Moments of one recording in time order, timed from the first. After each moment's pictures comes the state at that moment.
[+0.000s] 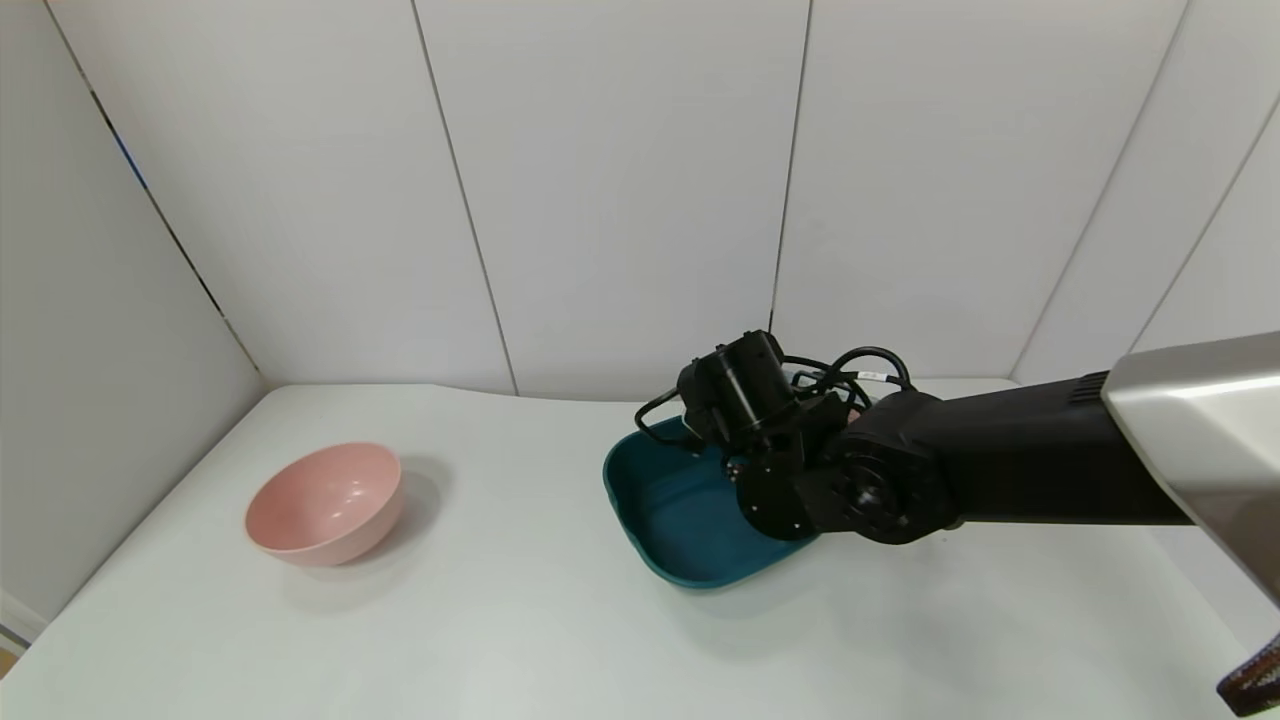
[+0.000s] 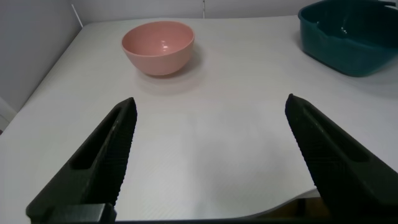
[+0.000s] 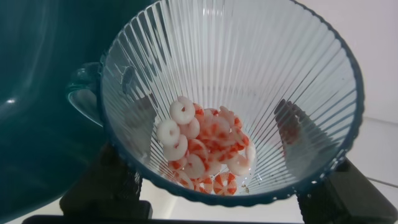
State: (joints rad) left arm 0.00 0.00 0.00 0.00 0.00 0.02; right arm 0.75 2.19 -1.58 0.08 -1.02 -0.78
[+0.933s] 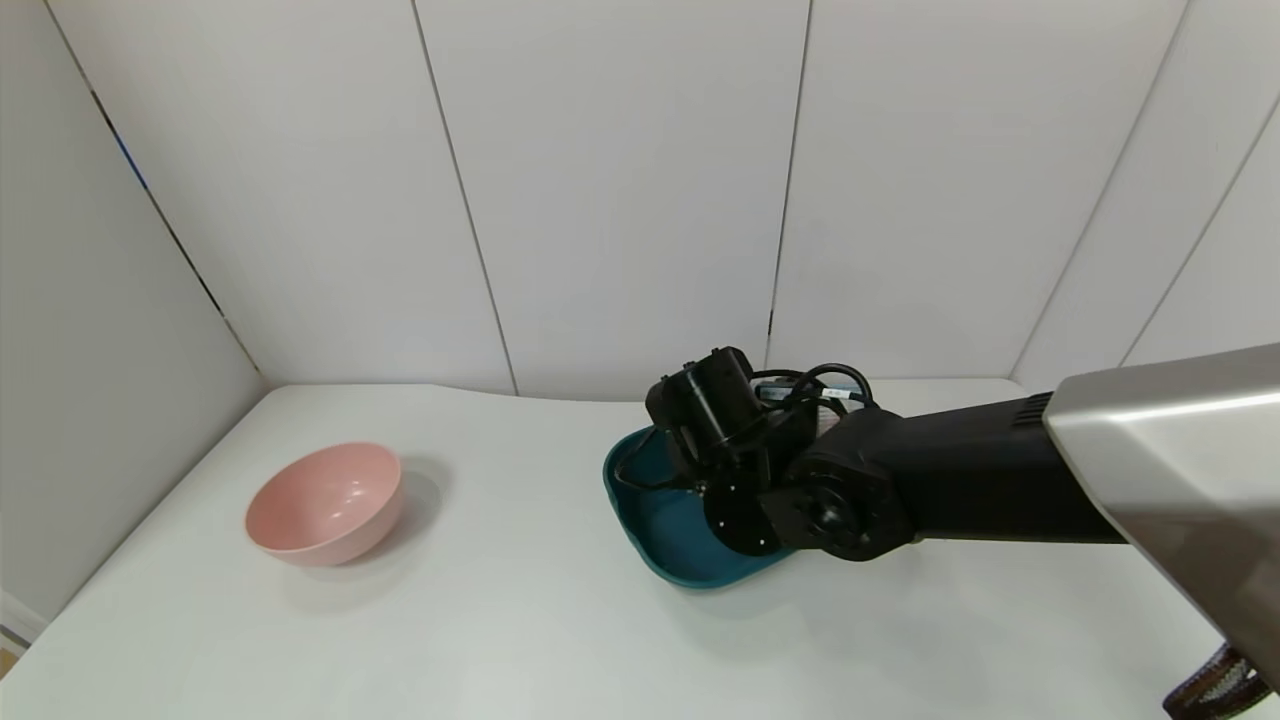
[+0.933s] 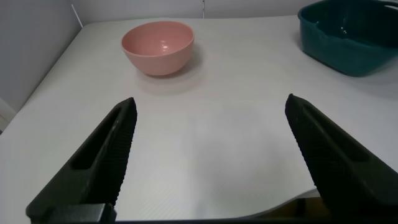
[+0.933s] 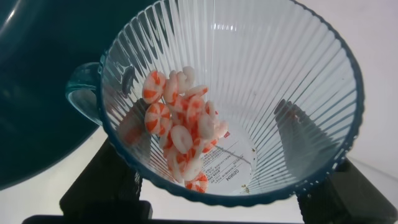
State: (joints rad) left arm 0.00 0.00 0.00 0.00 0.00 0.02; right arm 0.79 2.24 -1.62 0.07 -1.12 -1.09
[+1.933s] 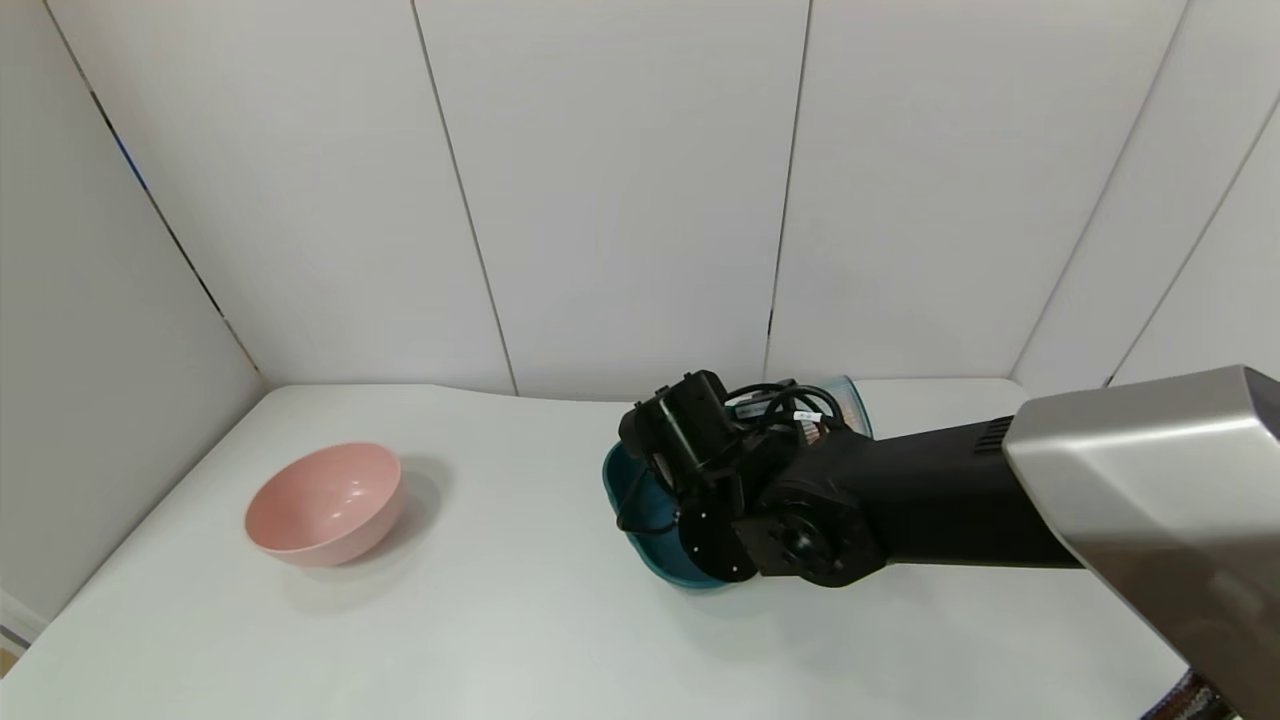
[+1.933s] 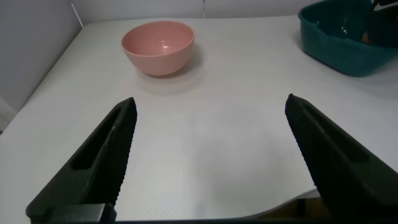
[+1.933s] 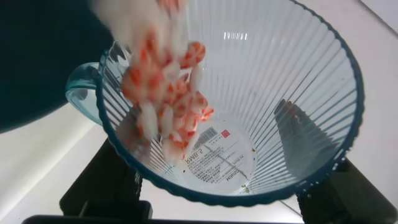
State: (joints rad) left arm 0.00 0.00 0.00 0.00 0.00 0.02; right arm 0.83 2.27 -1.63 0.07 -1.25 -1.35
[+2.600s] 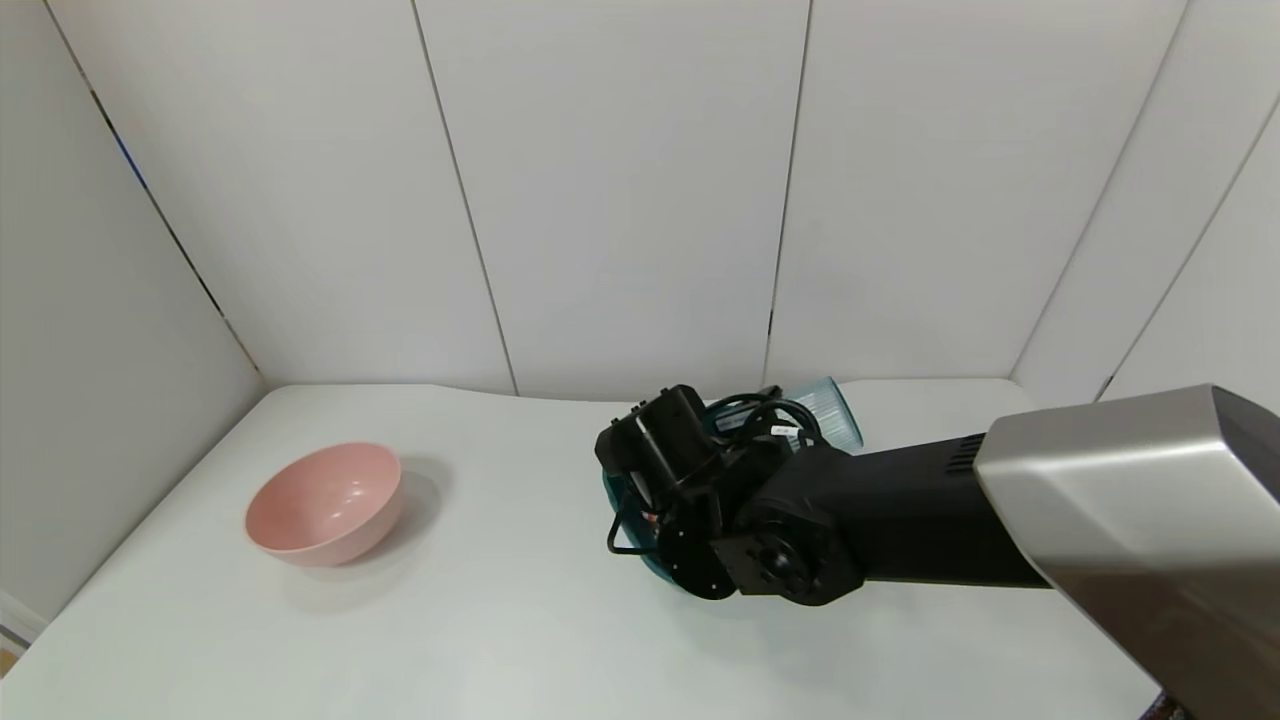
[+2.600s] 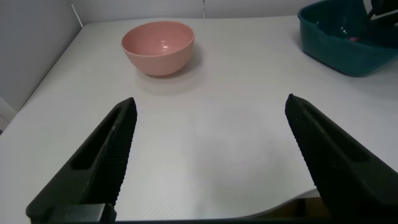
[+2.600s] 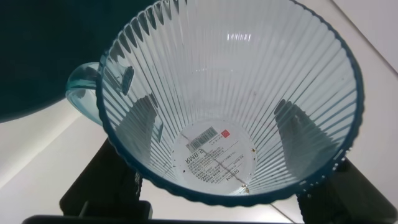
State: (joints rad) left arm 0.00 0.00 0.00 0.00 0.00 0.02; right arm 0.85 2.30 -1.65 0.07 -1.29 -1.43
